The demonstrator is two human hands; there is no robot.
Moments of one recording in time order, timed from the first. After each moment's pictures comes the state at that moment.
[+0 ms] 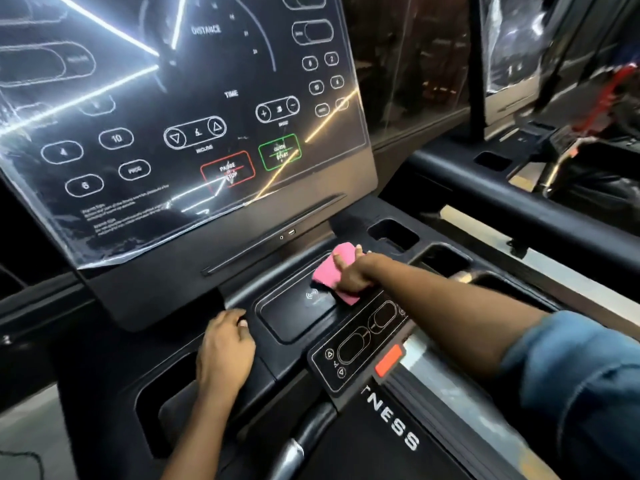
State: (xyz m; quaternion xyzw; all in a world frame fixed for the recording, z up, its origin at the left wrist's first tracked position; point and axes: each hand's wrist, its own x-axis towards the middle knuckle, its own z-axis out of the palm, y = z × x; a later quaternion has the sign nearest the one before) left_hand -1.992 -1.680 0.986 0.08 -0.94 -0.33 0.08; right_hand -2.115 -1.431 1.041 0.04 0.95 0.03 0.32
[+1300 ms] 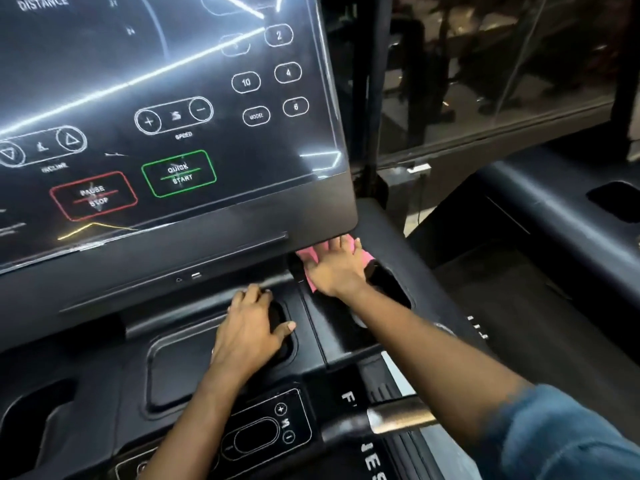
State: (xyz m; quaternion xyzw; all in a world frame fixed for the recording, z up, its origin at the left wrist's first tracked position) left_hand -2.134 -1.467 1.004 0.12 -0.99 -0.10 -0.03; right_hand -2.289 -1.334 0.979 -0.20 0.96 -0.15 0.10
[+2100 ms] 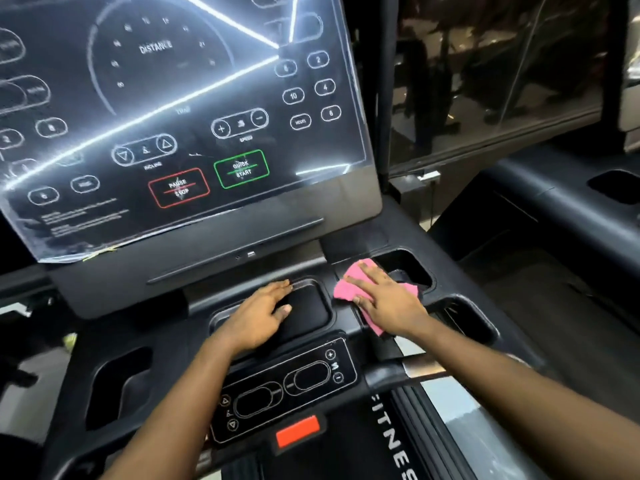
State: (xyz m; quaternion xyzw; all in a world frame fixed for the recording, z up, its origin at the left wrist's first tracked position) left_hand -2.089 -1.534 1.018 0.00 -0.98 -0.19 -0.09; right_hand -2.191 -1.261 0.961 -0.33 0.92 -0.20 0.05
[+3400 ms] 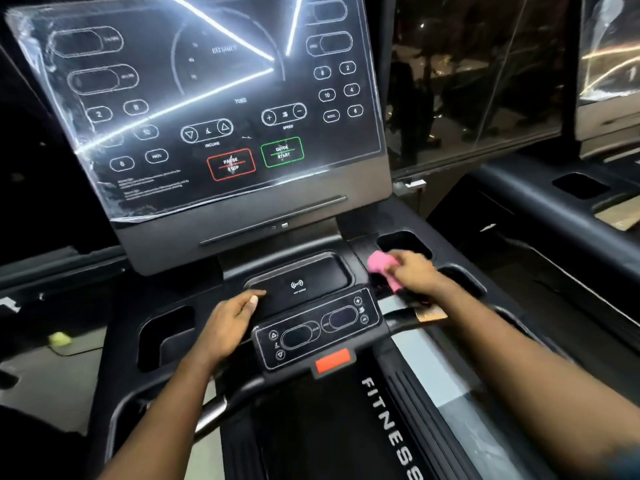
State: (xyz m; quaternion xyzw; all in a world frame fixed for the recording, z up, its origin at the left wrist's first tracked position) left_hand -1.967 -1.612 0.996 0.08 -0.92 -0.38 0.05; right_hand -2.124 -1.261 1.025 -0.09 0.95 -0.28 0.10
